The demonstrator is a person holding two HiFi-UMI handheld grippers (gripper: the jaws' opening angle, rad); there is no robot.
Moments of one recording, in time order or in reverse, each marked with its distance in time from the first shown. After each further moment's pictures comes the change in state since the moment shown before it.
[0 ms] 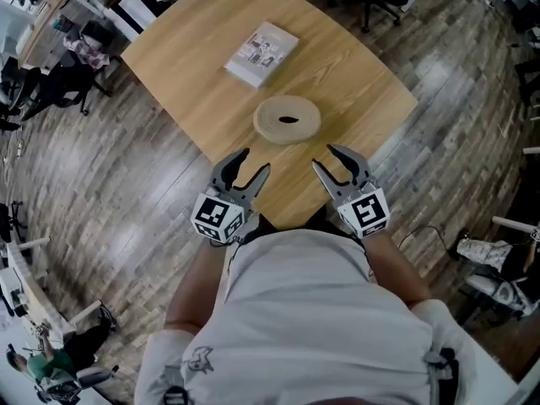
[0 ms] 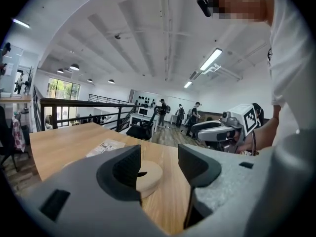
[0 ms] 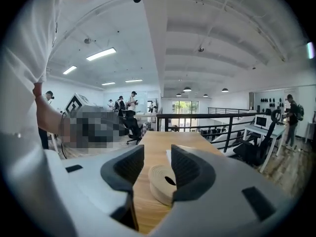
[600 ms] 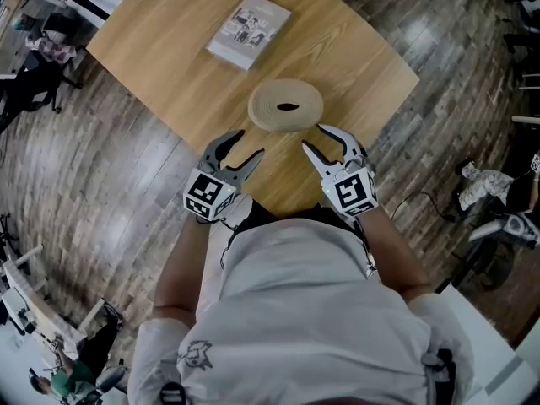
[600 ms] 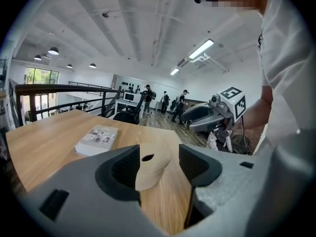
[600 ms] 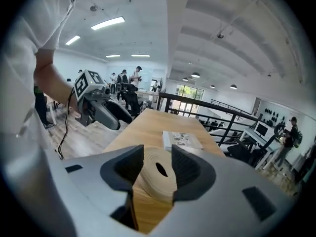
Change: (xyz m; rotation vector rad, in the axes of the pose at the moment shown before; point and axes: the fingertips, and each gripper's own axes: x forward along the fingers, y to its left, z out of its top) left arm 0.041 0.063 -0.062 0.044 0.174 -0.210; right arm 0.079 -0.008 -0.055 -0.178 0.263 -0.022
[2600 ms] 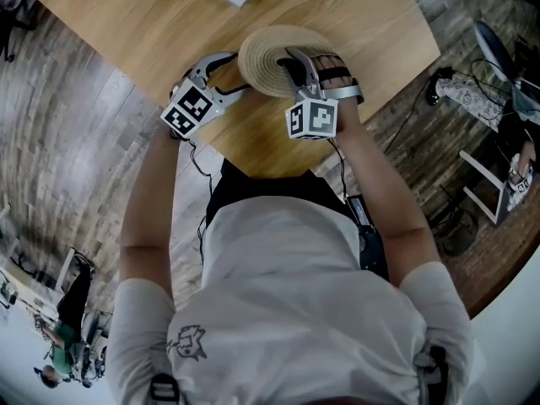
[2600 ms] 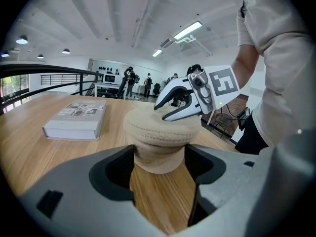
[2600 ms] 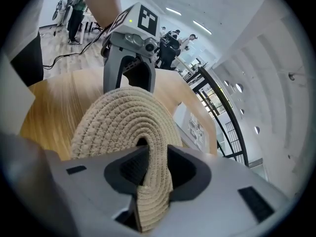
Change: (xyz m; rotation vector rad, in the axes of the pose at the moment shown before) left arm 0.100 0.078 -0.121 0.130 0.192 -0.224; right arm 0.172 -0.009 -0.104 -0.730 0.339 0.027
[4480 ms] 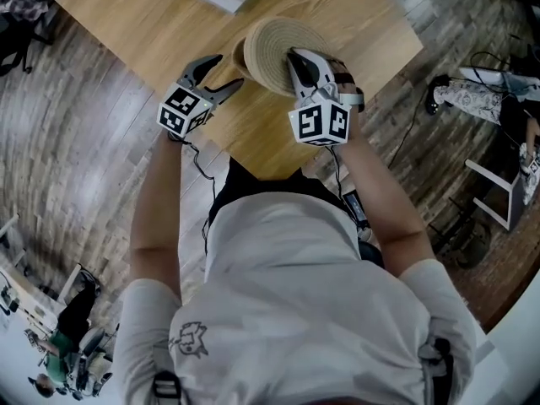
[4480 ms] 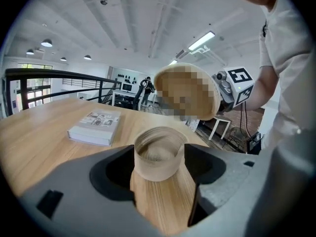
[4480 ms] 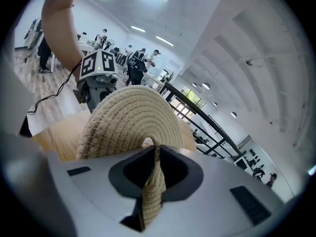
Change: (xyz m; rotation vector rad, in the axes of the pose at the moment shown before) left arm -0.040 -0.017 0.033 -0.123 -0.105 0.159; right arm -0.114 -0.054 0.017 0.329 -0.152 -0.208
